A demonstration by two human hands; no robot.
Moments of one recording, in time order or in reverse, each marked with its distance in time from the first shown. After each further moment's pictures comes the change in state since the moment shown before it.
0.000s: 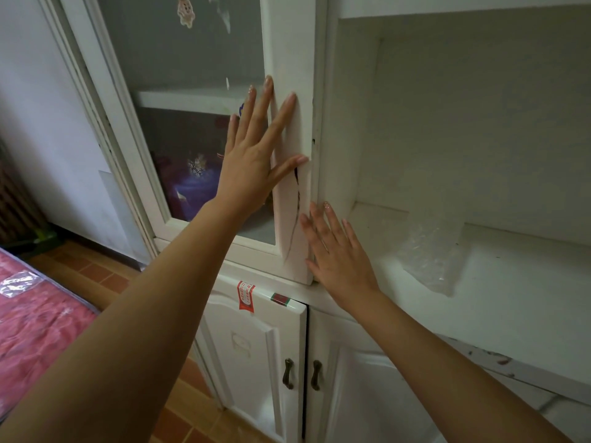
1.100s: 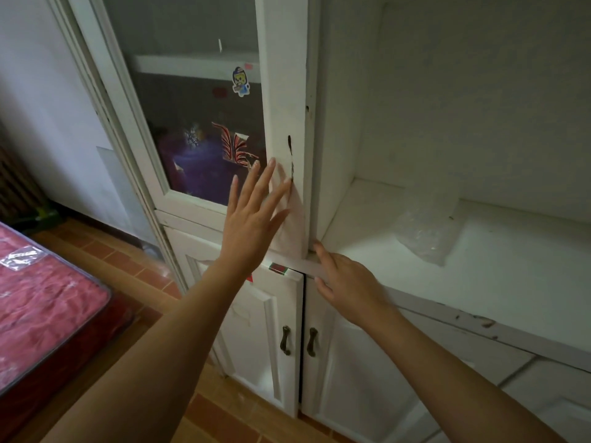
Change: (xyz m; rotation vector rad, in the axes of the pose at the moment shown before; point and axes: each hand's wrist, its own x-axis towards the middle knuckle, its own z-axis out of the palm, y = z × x) left_hand -0.121 0.014 0.038 0.157 -0.062 -0.008; right_hand -0.070 -0.012 -0.007 0.414 -0.341 0.091
